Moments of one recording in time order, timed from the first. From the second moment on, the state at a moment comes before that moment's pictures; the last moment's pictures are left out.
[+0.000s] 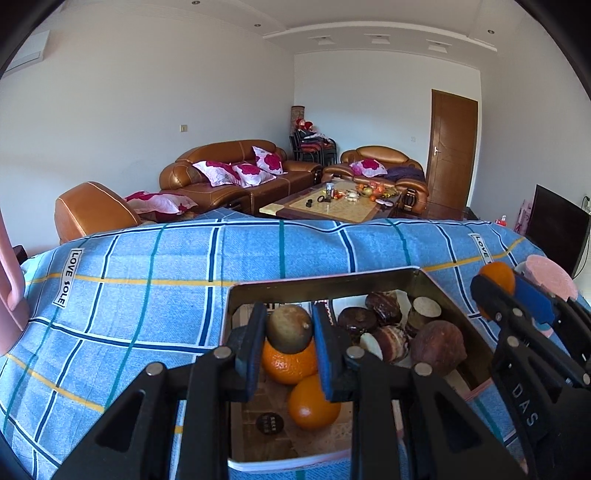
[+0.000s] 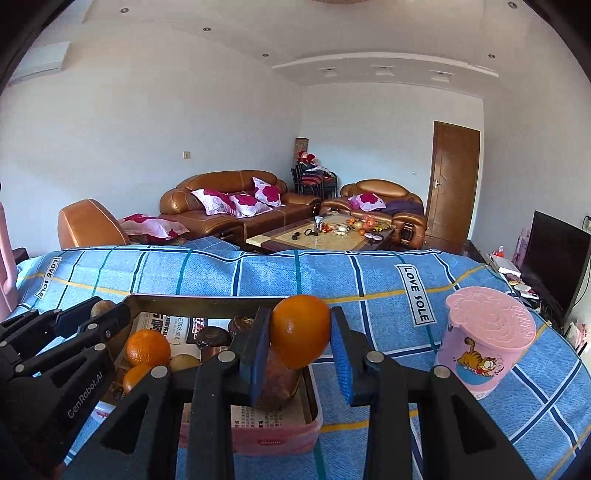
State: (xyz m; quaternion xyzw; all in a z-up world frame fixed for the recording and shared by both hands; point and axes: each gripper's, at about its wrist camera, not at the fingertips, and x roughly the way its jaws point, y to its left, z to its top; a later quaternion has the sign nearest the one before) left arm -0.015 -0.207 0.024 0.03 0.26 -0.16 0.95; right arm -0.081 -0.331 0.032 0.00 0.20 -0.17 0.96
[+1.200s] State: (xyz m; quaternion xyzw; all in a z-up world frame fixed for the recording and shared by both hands) left arm 0.002 -0.202 0.018 0.02 0.28 -0.13 0.95; right arm -0.052 -0.377 0.013 0.20 0.24 -0.05 0.95
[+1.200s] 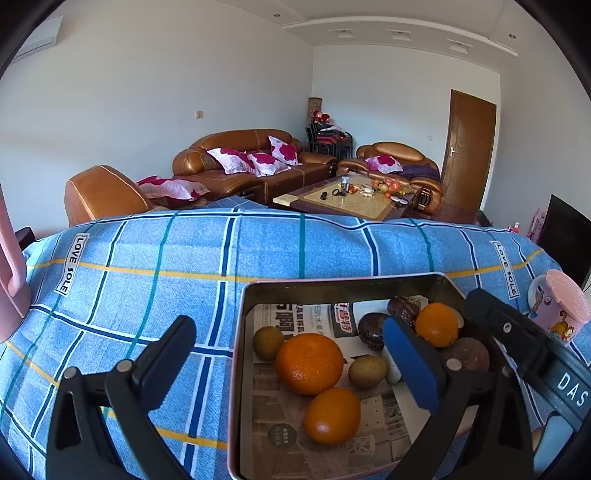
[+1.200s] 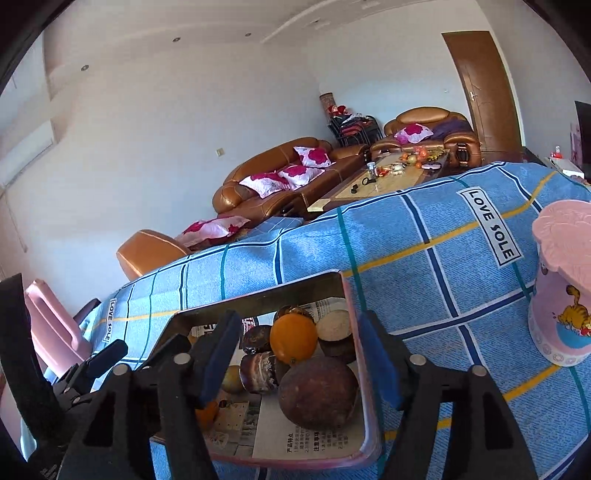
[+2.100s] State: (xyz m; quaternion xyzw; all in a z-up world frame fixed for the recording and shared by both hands) left arm -0.059 -0.177 0.034 0.03 0.17 -0.09 0.98; right arm -0.127 -0.342 0.048 0.08 0.08 -0.17 0.98
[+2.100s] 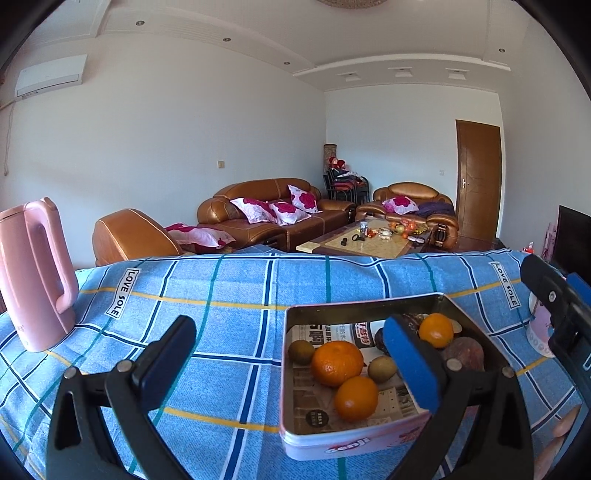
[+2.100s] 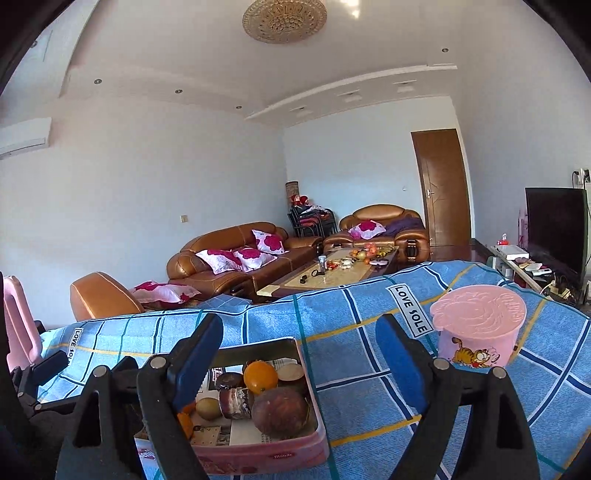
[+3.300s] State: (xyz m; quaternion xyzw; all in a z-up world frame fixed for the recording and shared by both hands) left arm -0.077 -0.167 0.035 0.03 0.16 -0.08 0.98; right arm -0.155 -0.322 0.052 0.05 0.06 -0.20 0.98
